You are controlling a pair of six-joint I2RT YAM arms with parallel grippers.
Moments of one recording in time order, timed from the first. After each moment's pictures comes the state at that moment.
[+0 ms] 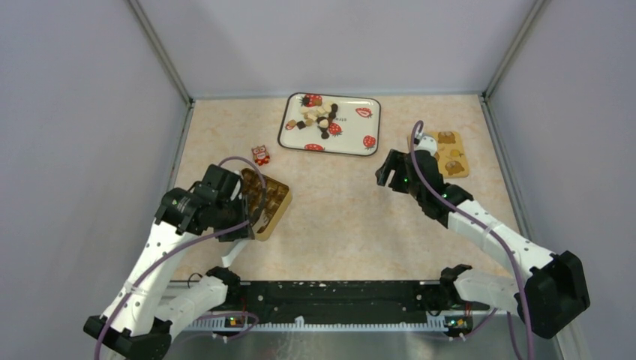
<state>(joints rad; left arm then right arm) -0.42 0.90 1.15 -1.43 0.03 -0.54 0.55 1.10 0.76 -0.22 0.25 0.62</state>
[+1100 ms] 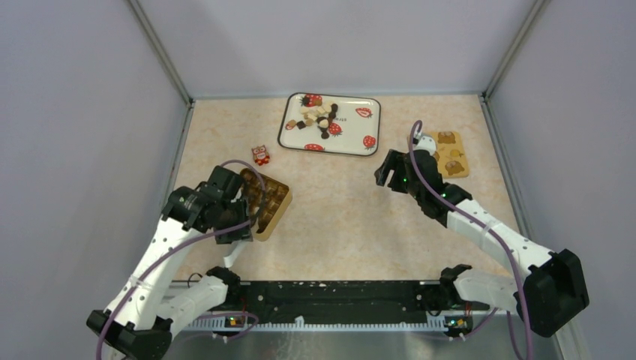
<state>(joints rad) -0.42 0.90 1.09 -1.43 -0.04 -0.57 0.55 1.11 0.76 -0.22 0.24 0.62</state>
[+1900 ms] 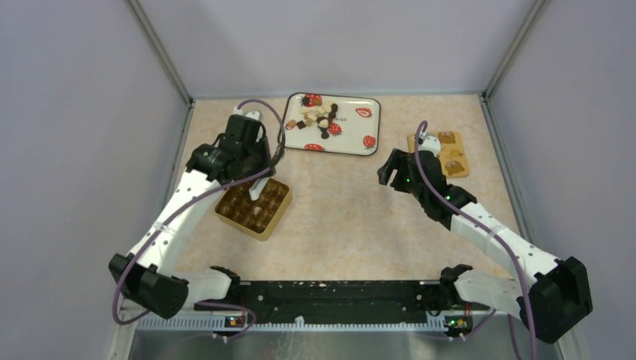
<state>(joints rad) -0.42 1.20 1.35 -1.02 -0.07 -0.49 0.55 1.07 0.76 -0.23 0.26 0.62</state>
